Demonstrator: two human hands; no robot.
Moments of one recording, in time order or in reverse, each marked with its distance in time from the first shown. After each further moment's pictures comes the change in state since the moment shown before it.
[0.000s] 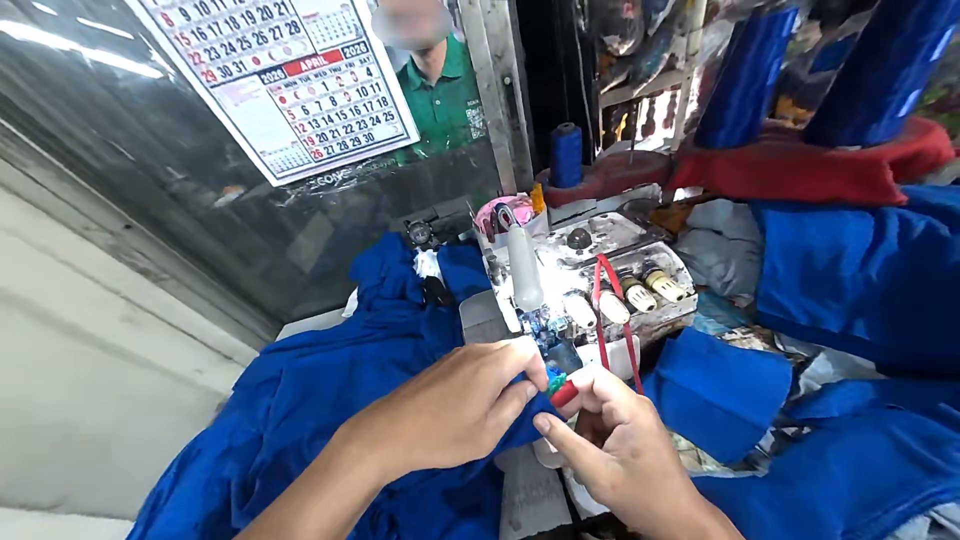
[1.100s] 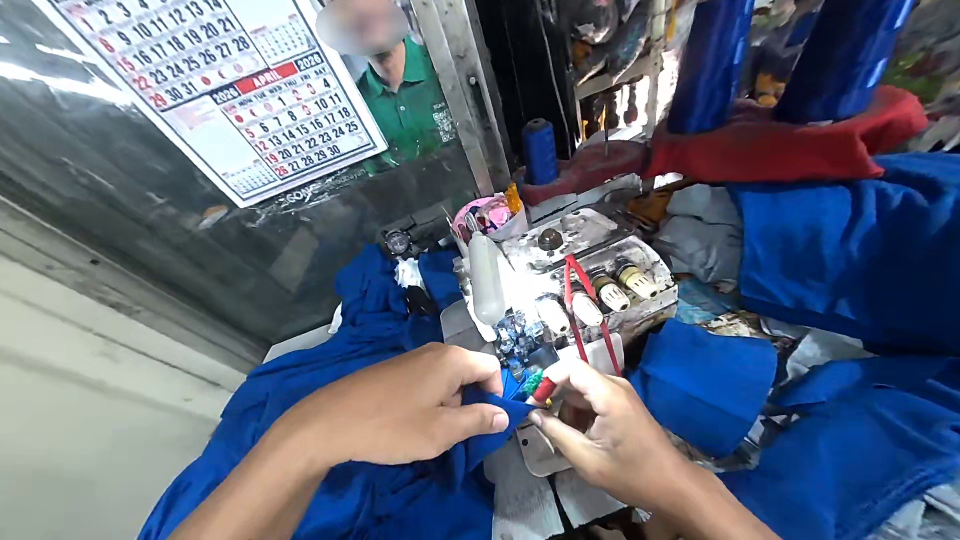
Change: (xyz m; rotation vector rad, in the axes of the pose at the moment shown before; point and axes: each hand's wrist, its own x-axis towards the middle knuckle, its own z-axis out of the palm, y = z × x) left_hand 0.011 -0.004 -0.034 -0.131 -0.339 -0.218; right_hand 0.016 0.021 -0.021 -0.171 -0.109 -0.098
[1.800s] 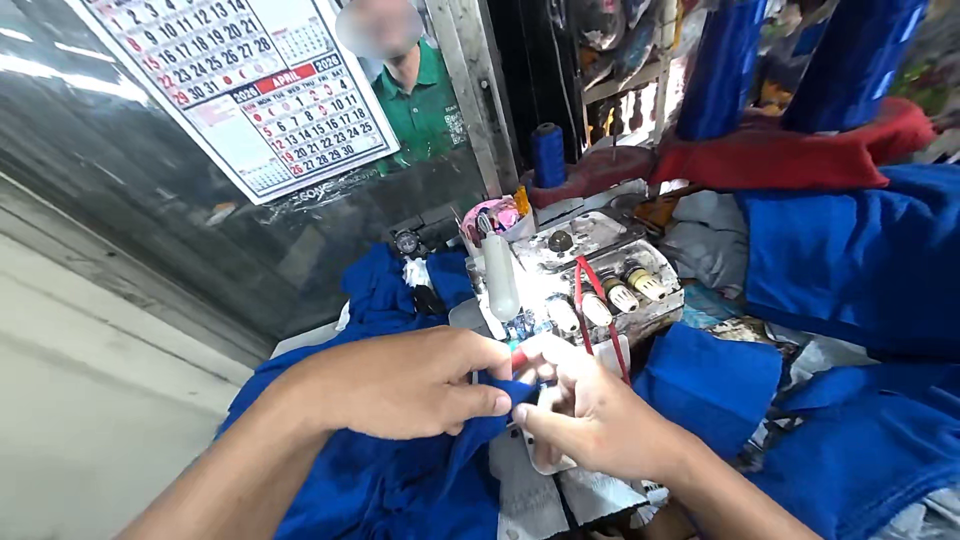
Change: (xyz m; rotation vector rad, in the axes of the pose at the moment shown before) left_hand -0.008 0.024 -0.024 0.000 -0.073 0.005; right_hand 0.033 -0.034 -0.008 0.326 -0.322 0.222
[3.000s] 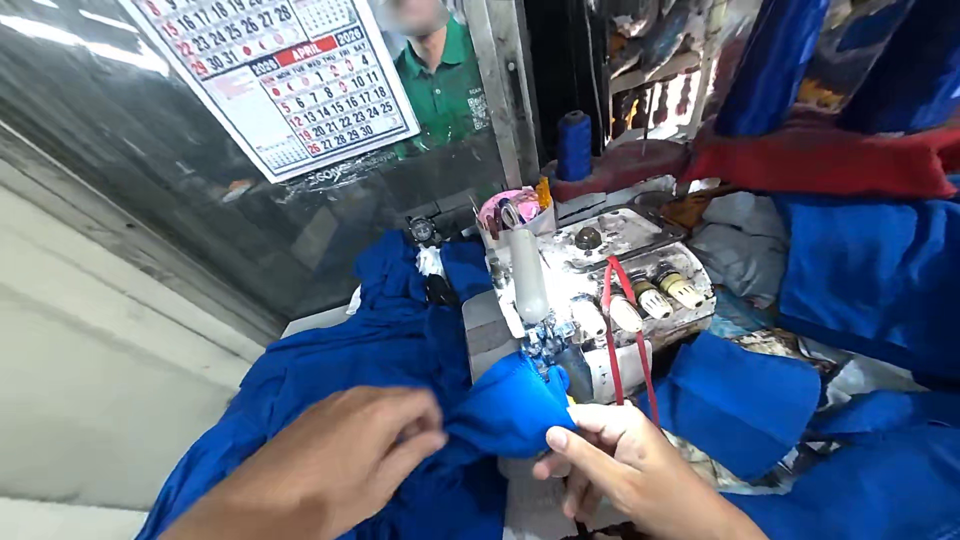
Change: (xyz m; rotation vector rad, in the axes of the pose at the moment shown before) left_hand -0.065 -0.067 0.067 0.330 0.419 -0.143; right_hand -0.036 0.027 0.016 0.225 0.010 0.067
